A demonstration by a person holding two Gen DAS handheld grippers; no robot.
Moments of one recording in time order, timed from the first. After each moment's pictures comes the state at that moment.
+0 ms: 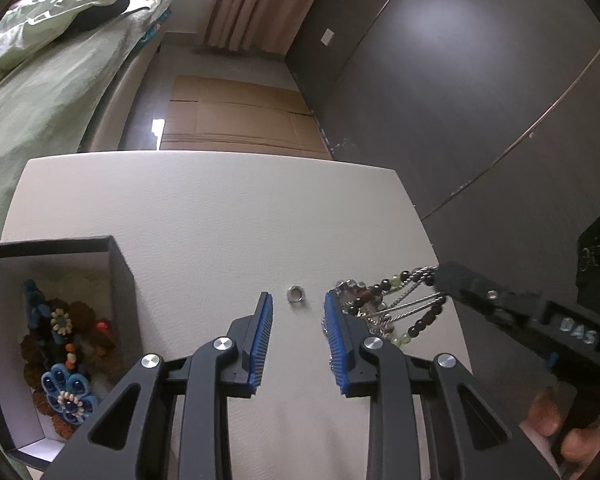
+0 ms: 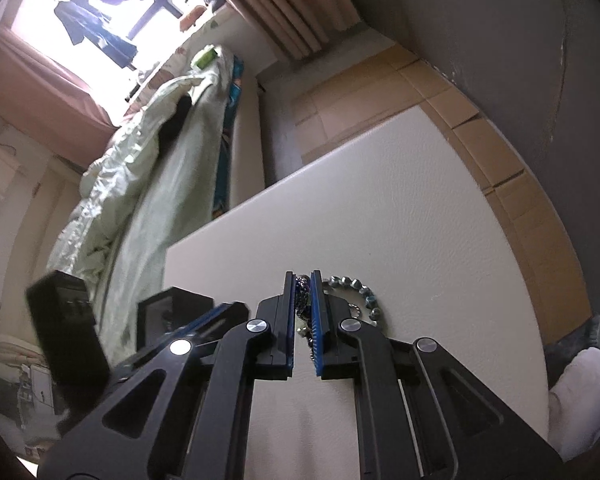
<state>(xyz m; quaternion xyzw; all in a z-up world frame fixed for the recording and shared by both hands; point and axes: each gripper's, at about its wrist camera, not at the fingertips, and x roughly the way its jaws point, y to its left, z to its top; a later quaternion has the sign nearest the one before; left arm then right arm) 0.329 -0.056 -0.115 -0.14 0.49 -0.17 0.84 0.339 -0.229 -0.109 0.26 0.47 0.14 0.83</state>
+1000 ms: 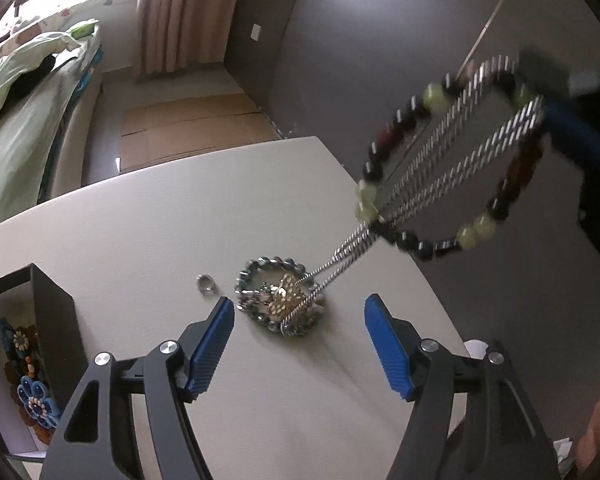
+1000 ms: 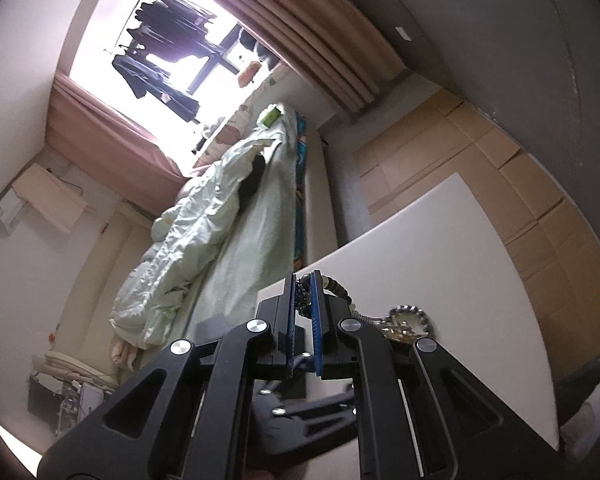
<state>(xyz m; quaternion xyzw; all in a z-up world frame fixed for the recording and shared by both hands) 0.301 -0.131 -0.105 -0.03 0.47 -0.25 0.85 0.294 -0.262 -0.035 0.35 0.35 0.22 0.84</state>
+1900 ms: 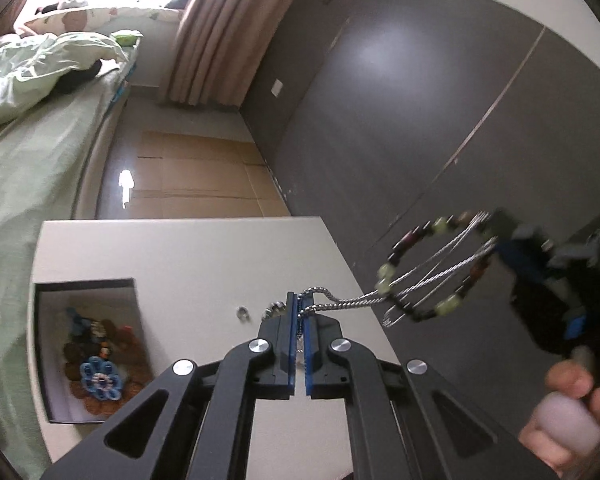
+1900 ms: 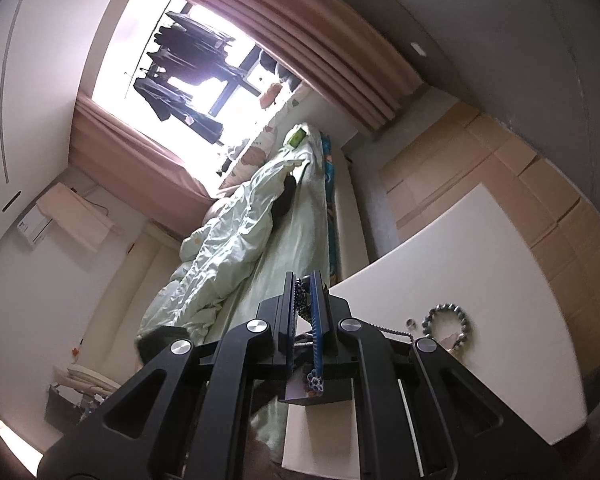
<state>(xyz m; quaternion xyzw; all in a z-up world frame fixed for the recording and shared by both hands) 0.269 -0.037 -0.019 -0.15 0.40 -0.23 0.88 0.273 -0.253 -0.008 0.38 0.31 0.24 0.84</state>
